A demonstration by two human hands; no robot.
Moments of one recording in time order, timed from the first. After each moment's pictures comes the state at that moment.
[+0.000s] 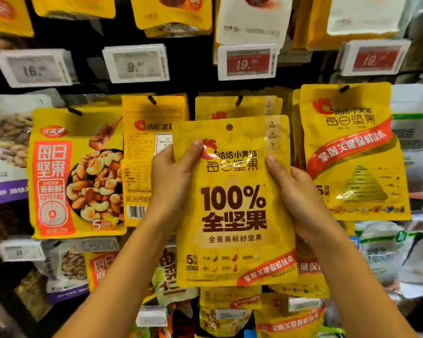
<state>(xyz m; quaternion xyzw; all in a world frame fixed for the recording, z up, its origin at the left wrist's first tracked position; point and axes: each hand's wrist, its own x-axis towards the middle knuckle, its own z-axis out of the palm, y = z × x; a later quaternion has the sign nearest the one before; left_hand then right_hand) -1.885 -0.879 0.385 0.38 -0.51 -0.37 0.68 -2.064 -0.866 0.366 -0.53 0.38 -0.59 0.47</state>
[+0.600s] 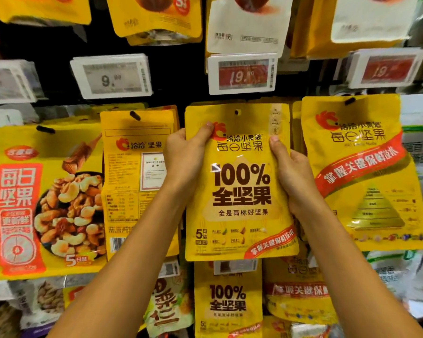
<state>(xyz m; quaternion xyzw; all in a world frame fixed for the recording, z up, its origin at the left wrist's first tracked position) -1.915 -0.957 0.426 0.42 -0.50 -0.36 0.67 -2.071 -0.942 0.399 -0.49 0.42 -0.65 0.41</state>
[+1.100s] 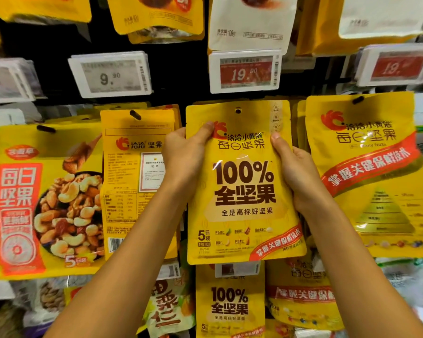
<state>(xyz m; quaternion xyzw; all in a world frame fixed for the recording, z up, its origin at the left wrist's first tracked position) -1.914 -0.957 0.429 0.45 -0.48 -0.35 0.67 -2.076 -0.949 0.403 -0.50 0.42 -0.62 0.43</state>
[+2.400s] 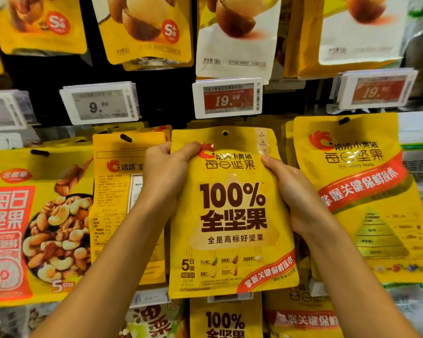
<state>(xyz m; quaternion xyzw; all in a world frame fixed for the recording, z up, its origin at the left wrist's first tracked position) -1.909 -0.945 0.442 0.43 -0.50 -0.35 0.66 -2.090 -0.946 0.409 -0.52 0.39 -0.57 0.50</state>
